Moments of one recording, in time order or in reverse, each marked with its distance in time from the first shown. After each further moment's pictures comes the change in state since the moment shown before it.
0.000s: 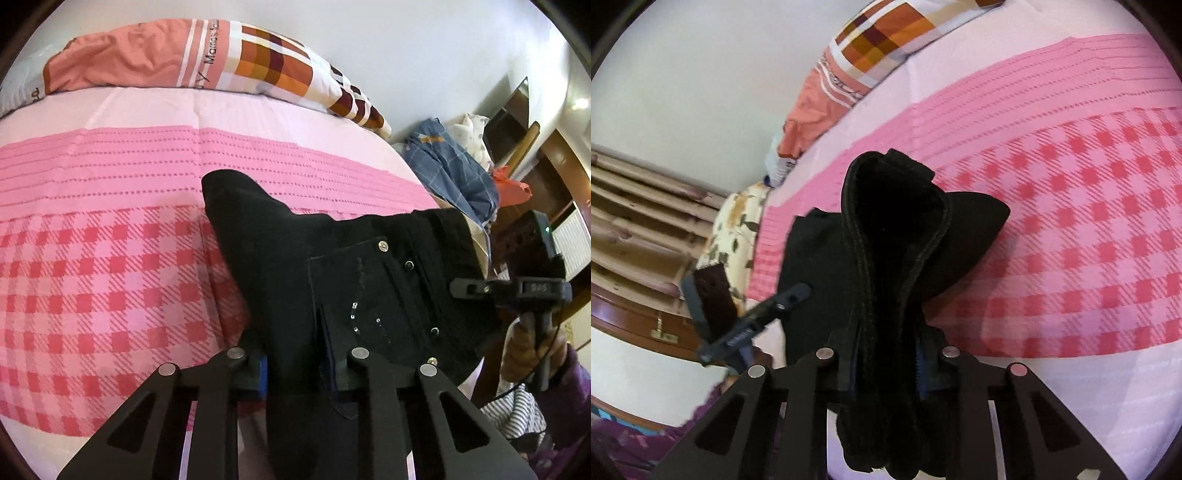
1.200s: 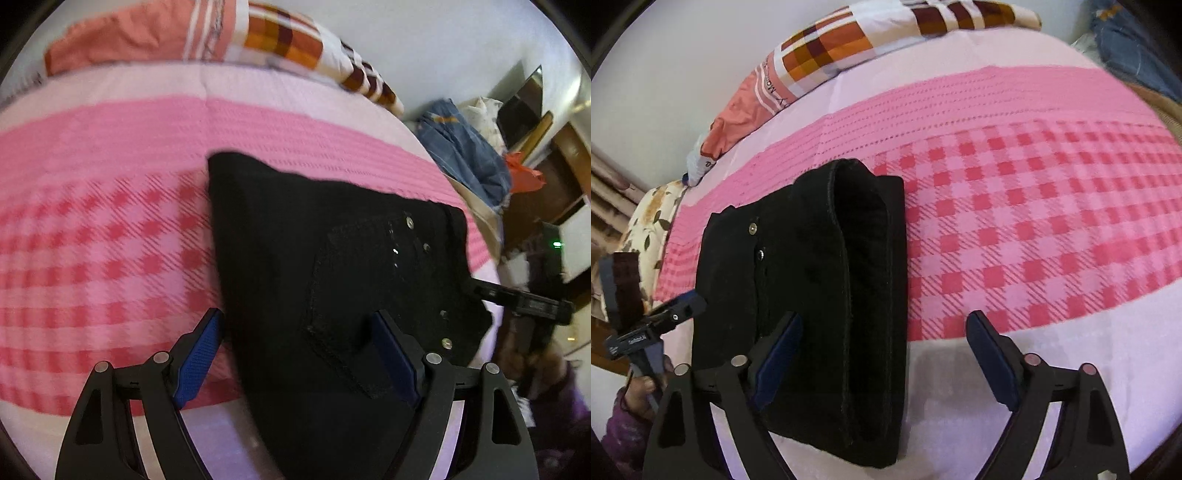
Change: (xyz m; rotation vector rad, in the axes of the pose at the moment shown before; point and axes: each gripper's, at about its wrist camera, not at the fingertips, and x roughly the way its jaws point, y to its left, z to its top) left arm 0.013 -0.001 -0.013 -0.021 0.119 0.018; right arm -0.025 -0.039 -0.032 -0.067 -0.076 -0.380
